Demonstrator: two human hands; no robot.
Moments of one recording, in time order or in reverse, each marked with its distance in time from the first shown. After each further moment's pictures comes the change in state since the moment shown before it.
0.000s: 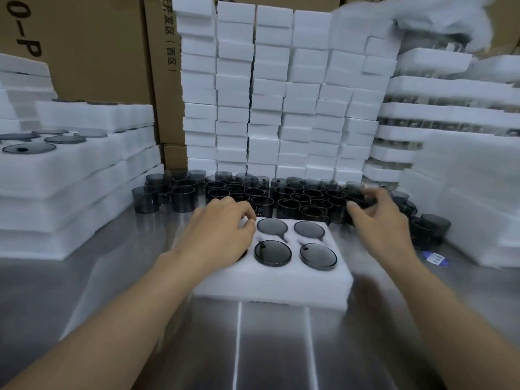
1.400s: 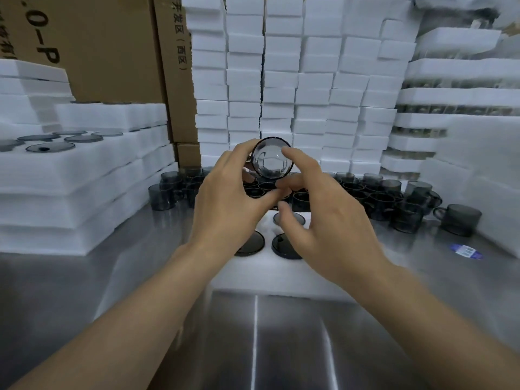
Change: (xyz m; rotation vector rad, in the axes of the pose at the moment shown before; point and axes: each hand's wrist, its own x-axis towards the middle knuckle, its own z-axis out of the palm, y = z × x) left_hand 0.003 0.009 -0.009 -0.383 0.577 0.147; right_hand -0.073 -0.078 0.040 -0.024 -0.089 -0.743
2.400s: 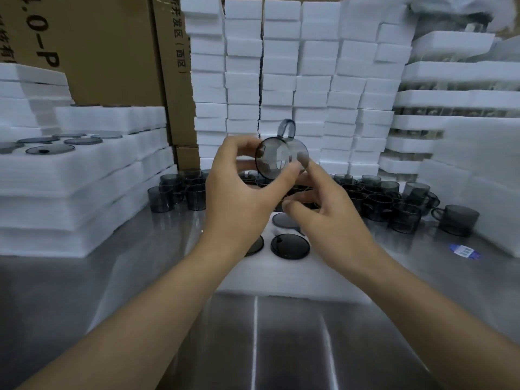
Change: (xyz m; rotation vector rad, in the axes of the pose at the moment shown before) left_hand -0.004 0.039 -0.004 -0.472 0.059 -0.154; right_hand 0.006 0.006 0.002 0.642 -0.071 0.319
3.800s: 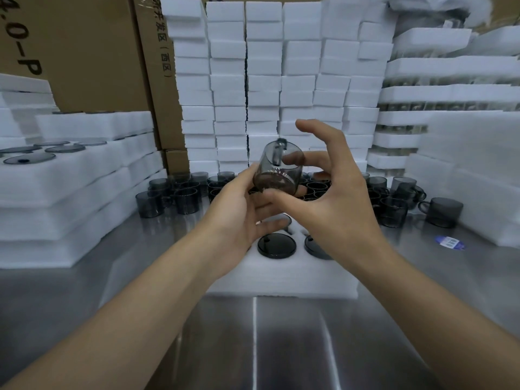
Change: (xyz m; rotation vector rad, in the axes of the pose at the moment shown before) left_hand 0.000 -0.001 0.007 -0.512 -0.363 -0.676; right_hand -0.004 -0.018 -0.019 -0.113 0.225 -0.239
